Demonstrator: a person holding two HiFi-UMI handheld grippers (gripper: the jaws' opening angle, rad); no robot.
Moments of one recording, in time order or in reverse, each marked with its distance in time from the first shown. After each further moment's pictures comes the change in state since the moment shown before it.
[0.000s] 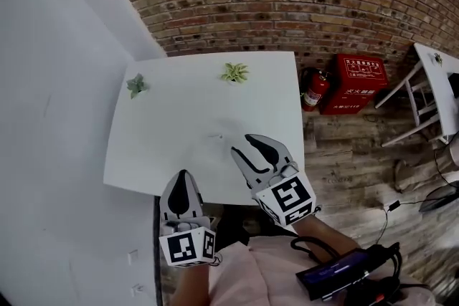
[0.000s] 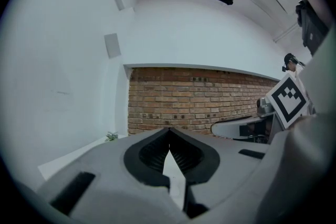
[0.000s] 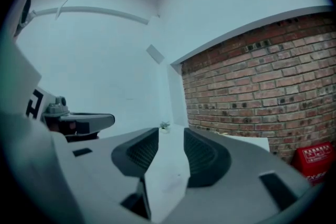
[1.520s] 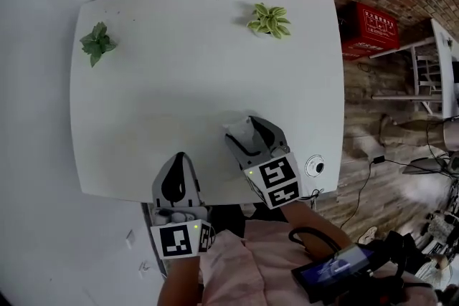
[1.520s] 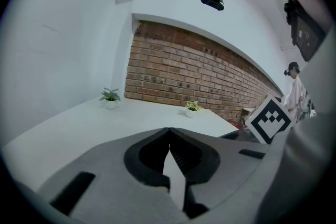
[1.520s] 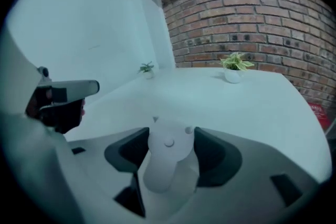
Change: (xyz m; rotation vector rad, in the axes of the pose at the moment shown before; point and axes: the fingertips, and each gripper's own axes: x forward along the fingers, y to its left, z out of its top) left arm 0.099 0.114 -0.150 -0.122 0.294 -0.167; right arm 0.157 0.005 -0.205 0.167 0.530 -0.144
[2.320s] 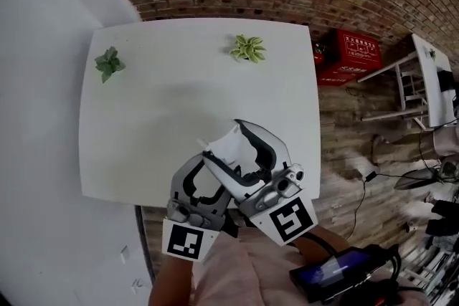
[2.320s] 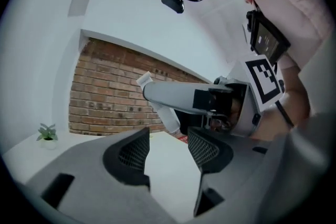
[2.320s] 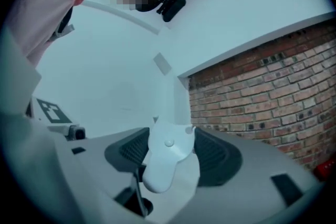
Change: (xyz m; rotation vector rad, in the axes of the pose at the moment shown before) left arm -0.015 -0.134 0.069 0.205 -0.157 -0.488; right arm -0.156 0.067 0.180 -0.245 -0.755 0.136
